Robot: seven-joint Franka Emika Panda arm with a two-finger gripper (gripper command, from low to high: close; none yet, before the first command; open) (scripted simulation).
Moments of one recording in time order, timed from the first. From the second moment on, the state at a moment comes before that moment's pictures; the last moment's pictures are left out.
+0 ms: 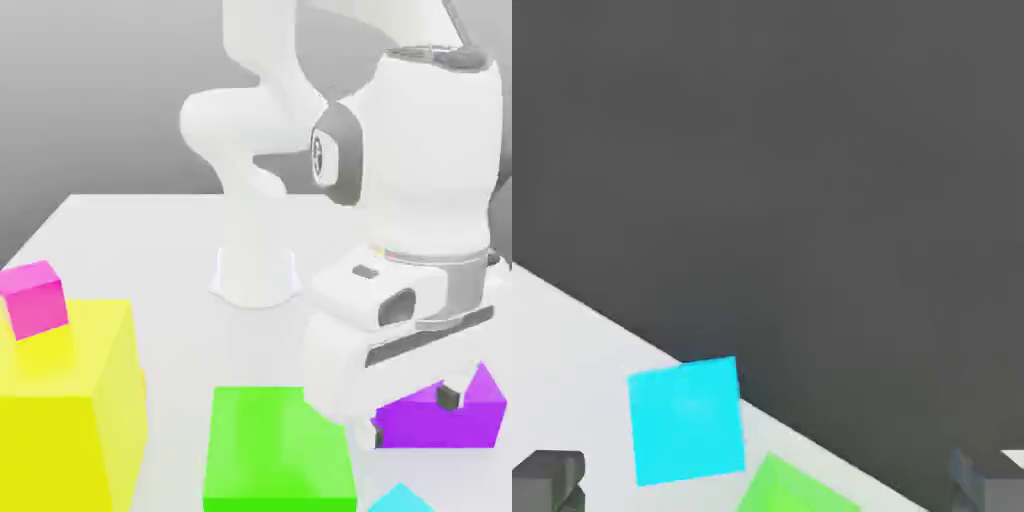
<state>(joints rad) 0.19 0.28 0.07 -2.21 -0.03 2.57 0.47</state>
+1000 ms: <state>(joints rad) -0.09 0.00 -0.20 -2.15 -0.07 2.23 0.75</state>
